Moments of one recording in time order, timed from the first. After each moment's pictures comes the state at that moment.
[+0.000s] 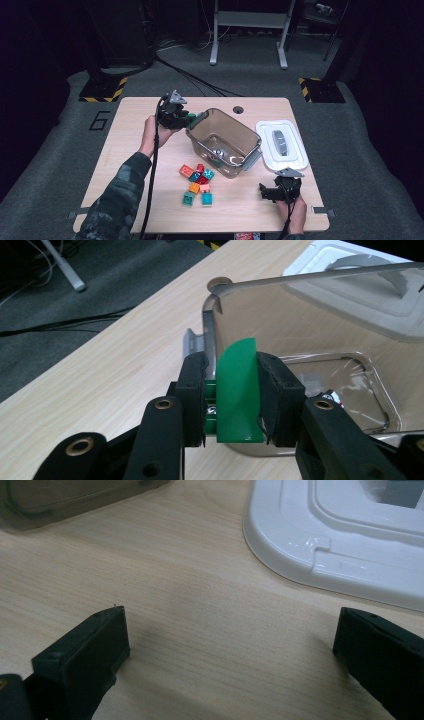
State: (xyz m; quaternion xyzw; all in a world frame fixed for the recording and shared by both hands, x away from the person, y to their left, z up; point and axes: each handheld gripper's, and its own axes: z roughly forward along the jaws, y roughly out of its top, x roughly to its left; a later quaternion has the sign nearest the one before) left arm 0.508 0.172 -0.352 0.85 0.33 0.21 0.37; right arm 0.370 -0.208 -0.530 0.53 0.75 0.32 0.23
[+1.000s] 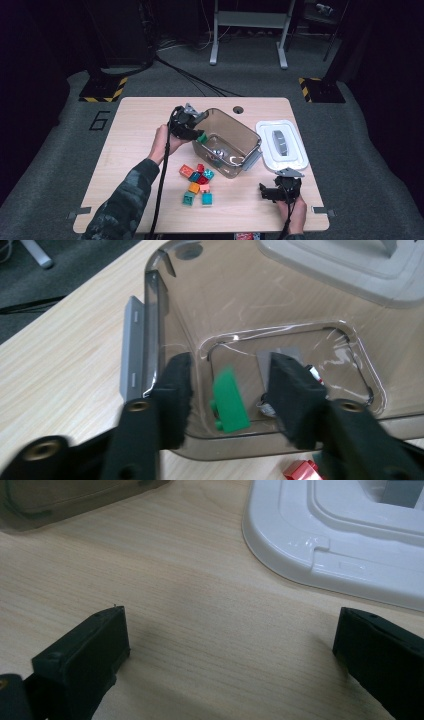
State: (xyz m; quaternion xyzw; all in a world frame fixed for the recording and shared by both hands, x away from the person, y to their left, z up) left arm 0.502 0.150 -0.381 0.86 0.33 0.17 0.34; right arm 0.370 -0.208 -0.530 0.53 0.75 0.32 0.22
